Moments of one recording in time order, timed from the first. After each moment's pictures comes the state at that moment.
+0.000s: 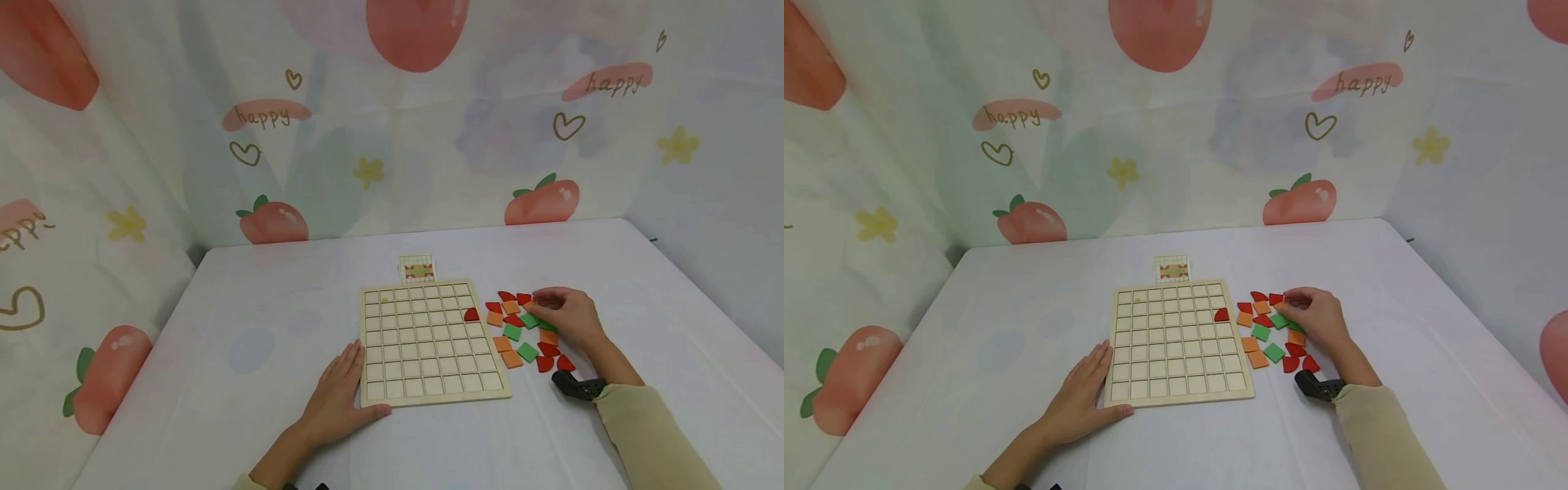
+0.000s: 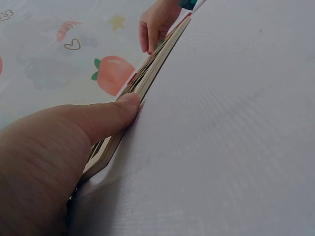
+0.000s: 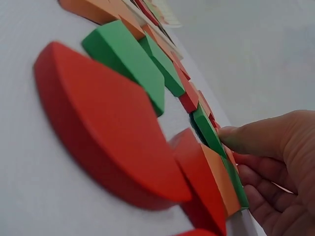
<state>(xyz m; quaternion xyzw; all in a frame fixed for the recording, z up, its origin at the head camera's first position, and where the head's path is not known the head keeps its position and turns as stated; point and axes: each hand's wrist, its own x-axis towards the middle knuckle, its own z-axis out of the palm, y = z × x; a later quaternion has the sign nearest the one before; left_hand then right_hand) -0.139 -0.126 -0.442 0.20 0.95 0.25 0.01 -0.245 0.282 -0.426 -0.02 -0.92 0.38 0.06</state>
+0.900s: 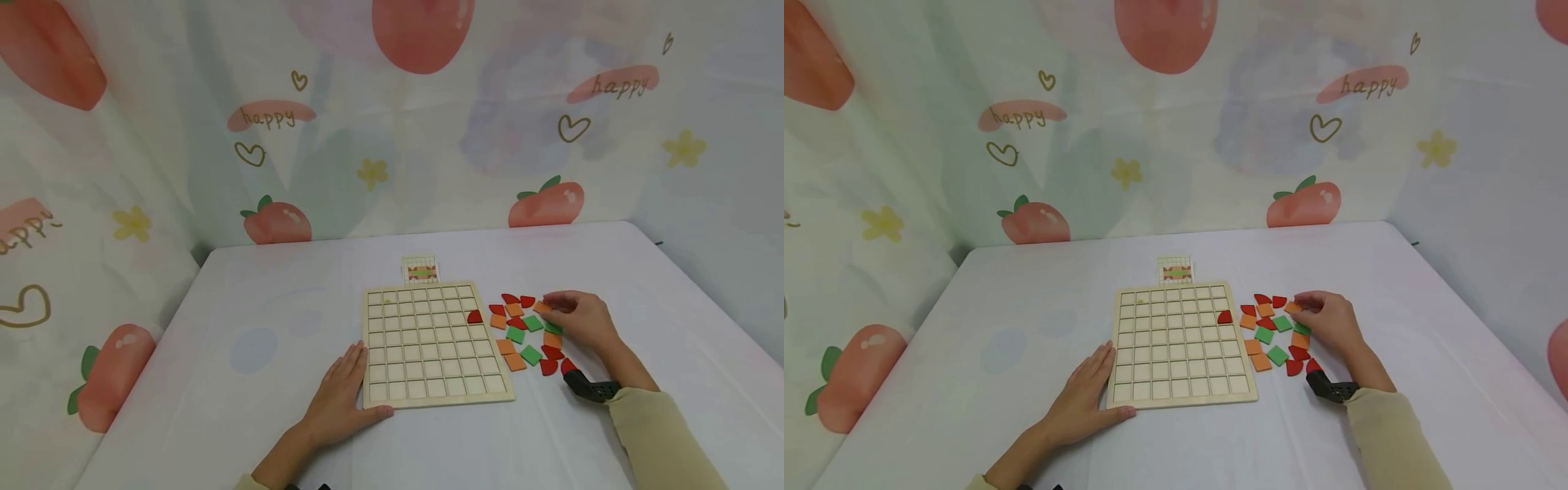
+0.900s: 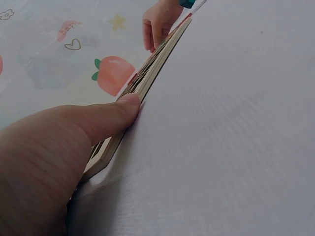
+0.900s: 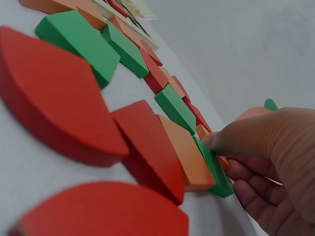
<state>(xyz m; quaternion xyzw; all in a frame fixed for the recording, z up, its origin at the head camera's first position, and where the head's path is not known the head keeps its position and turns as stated) -0.140 -0.127 -0.445 0.20 0.95 0.25 0.00 -0.245 0.296 -0.426 -0.01 -0.93 0.37 0.04</state>
